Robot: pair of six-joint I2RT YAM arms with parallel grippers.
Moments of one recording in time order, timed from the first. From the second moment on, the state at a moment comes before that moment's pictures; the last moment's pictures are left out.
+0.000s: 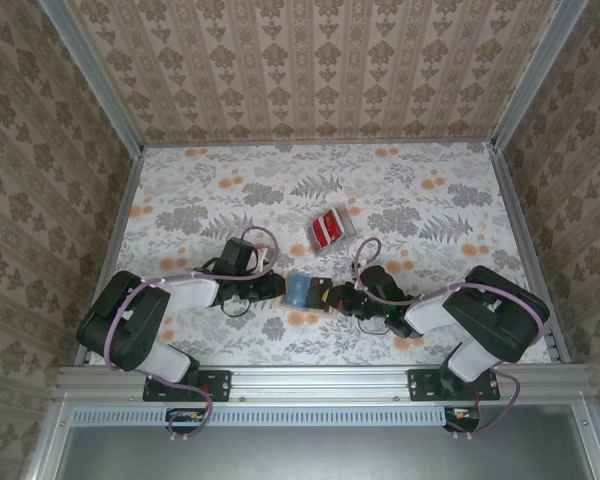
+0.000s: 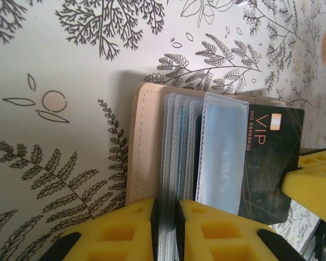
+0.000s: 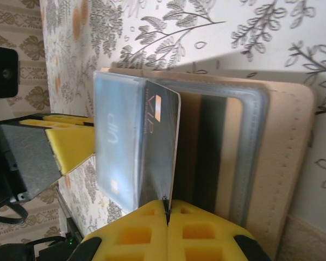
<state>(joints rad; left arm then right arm) -0.55 1.48 0.50 0.05 0.54 -0.62 0.74 1.56 0.31 0.69 -0.27 1.17</state>
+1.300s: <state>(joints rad) -0.56 1.47 0.48 0.07 0.53 -0.63 0.78 1.54 0.28 0.72 -0.26 1.21</state>
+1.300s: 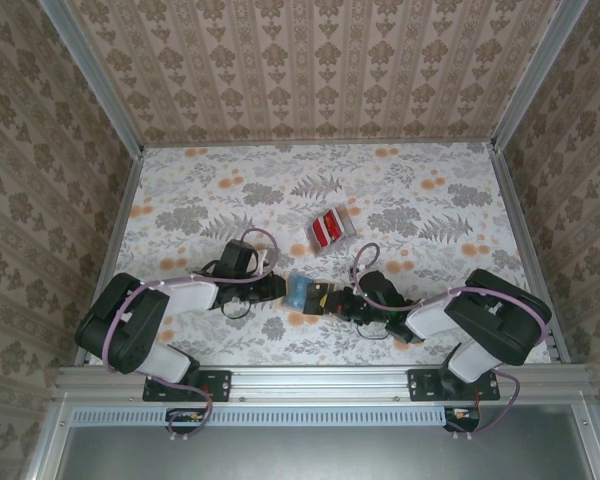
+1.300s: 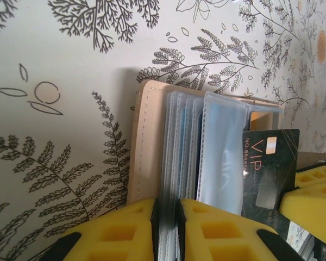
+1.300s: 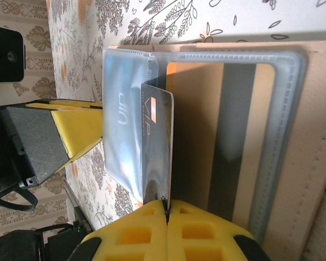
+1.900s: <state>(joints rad) -0.56 1.47 0.48 0.07 0.53 -0.64 0.78 1.59 0.29 0.72 -0.27 1.21</state>
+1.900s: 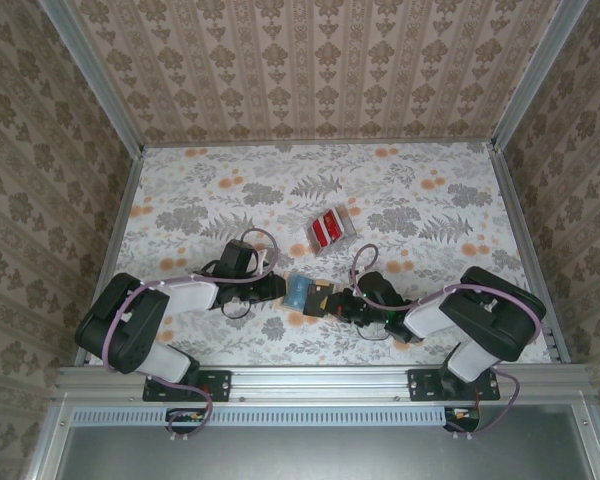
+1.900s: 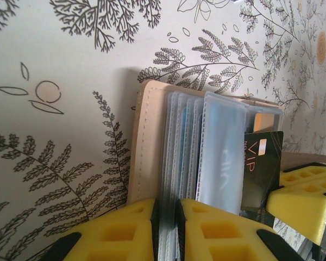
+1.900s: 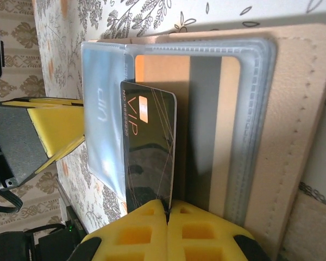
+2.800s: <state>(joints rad) -0.56 1.47 0.48 0.07 0.53 -0.64 0.77 1.53 0.29 0.67 -0.28 1.24</state>
